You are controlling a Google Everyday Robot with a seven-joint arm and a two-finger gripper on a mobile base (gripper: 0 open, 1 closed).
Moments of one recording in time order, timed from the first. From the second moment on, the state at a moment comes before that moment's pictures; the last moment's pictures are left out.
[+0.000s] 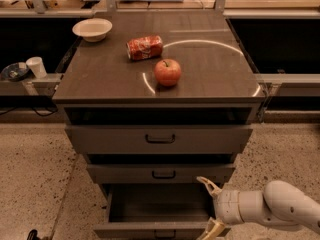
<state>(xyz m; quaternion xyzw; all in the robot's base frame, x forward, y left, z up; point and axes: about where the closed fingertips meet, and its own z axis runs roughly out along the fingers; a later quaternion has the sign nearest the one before) 0.395 -0.121 0.513 -0.60 0.64 0.25 0.40</state>
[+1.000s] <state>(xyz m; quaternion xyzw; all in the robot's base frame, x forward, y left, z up) 0.406 -0.138 0.314 -0.55 0.70 0.31 0.34</state>
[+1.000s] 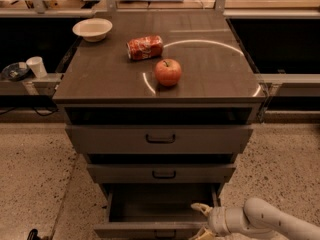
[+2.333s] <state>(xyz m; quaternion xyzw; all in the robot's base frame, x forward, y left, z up) 0.373 -0.130 0.189 -0.60 0.67 0.29 0.32</state>
